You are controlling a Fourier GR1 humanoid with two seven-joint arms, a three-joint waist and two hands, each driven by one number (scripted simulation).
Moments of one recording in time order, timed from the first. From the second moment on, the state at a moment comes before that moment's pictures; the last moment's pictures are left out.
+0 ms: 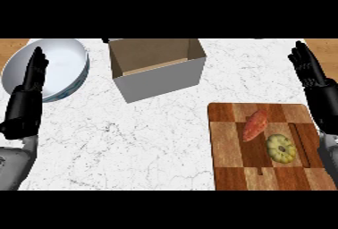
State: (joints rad) left arm -0.25 0.50 -0.12 -1.49 0.04 0.36 -0.17; right arm -0.28 -0.49 0.07 -1.54 -0.12 -0.06 -0.18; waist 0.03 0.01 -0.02
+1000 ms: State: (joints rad) left arm -0.12 0.56 -0.11 -1.32 0.03 0.31 0.02; right arm -0.29 -0.95 0.33 -1.21 0.22 0.38 -0.83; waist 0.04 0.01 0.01
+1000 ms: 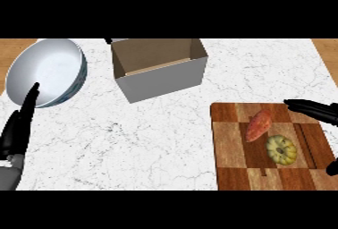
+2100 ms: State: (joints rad) left arm -0.10 0.54 -0.06 -1.31 0.00 0.28 0.04; right arm -0.58 -0.90 0.67 -1.24 0.92 0.43 -0.66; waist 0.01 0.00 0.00
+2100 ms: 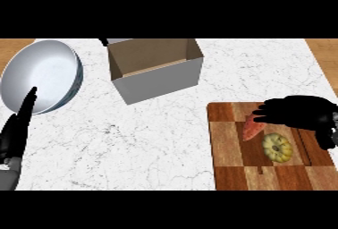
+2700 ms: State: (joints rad) left arm -0.09 0.51 0.00 -1.31 -0.04 0.23 0.04; right arm -0.52 -0.79 0.62 -1.22 1.11 0.44 -0.65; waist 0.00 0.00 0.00
